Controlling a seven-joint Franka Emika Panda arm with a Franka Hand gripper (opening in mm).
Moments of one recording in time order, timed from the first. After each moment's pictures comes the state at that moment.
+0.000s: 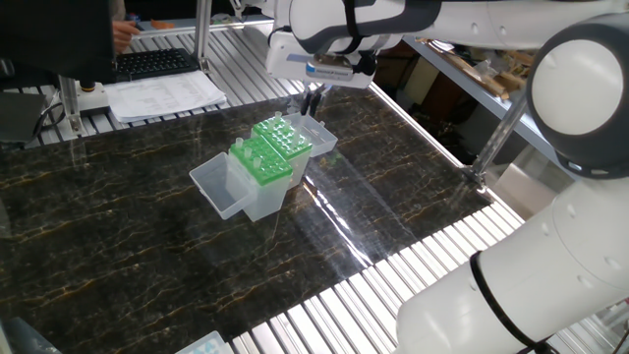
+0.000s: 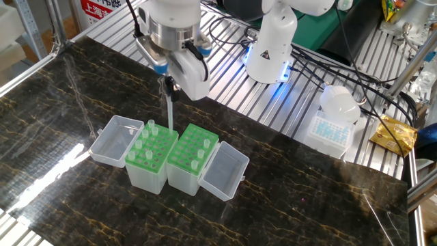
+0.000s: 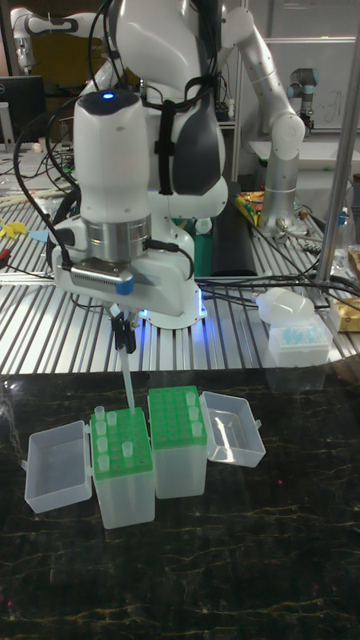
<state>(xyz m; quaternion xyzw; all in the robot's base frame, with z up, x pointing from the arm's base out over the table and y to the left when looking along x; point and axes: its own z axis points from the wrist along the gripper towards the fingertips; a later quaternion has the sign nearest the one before) 0.501 -0.067 0.306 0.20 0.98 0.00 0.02</state>
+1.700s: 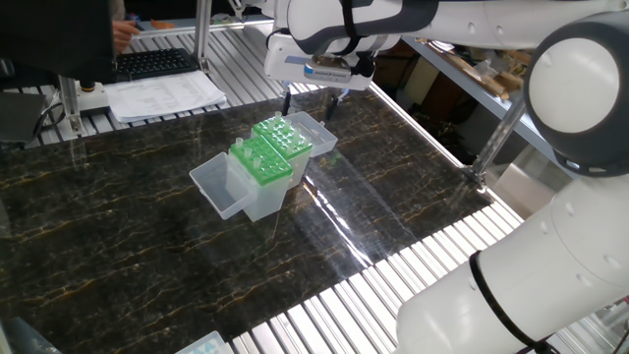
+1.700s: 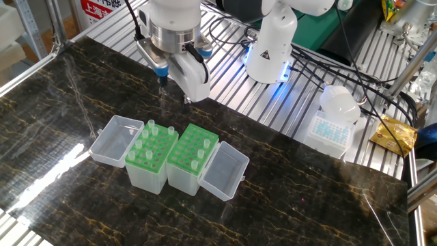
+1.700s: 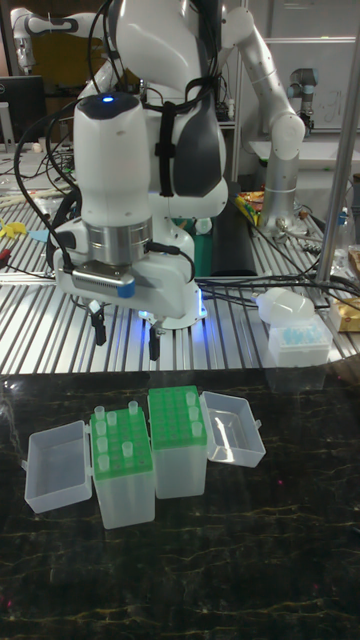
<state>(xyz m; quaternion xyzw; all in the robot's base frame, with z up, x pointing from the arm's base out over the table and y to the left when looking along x) 0.500 -0.065 0.303 0.20 0.98 0.00 0.01</state>
